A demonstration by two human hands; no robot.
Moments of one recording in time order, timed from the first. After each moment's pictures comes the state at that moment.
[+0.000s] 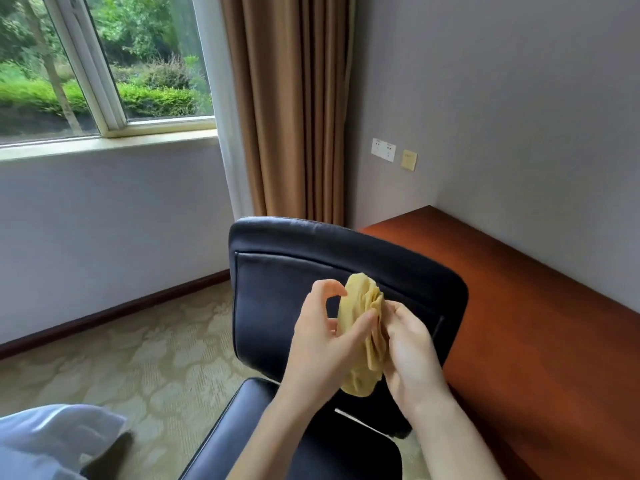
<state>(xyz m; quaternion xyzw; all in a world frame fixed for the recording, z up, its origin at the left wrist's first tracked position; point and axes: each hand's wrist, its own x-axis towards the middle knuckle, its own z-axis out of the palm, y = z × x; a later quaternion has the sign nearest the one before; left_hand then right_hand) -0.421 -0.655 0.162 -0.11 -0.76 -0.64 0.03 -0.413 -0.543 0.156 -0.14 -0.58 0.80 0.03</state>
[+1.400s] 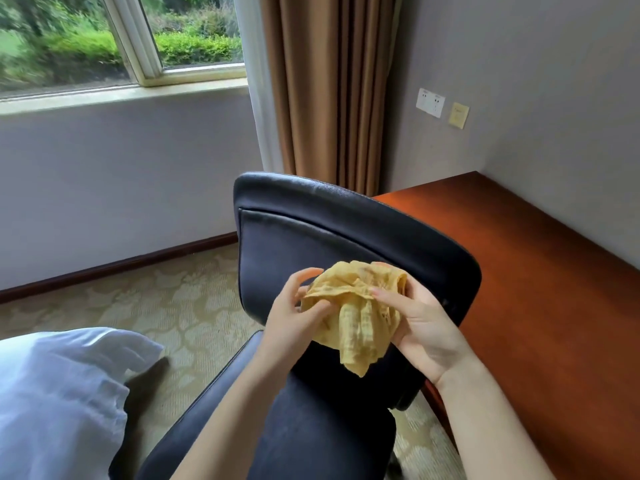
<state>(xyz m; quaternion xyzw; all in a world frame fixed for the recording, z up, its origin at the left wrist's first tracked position) -0.440 -0.630 0.119 0.07 -0.73 -0.68 -0.02 -0.450 -0.461 0.128 -0.03 -0.51 0.85 -0.14</state>
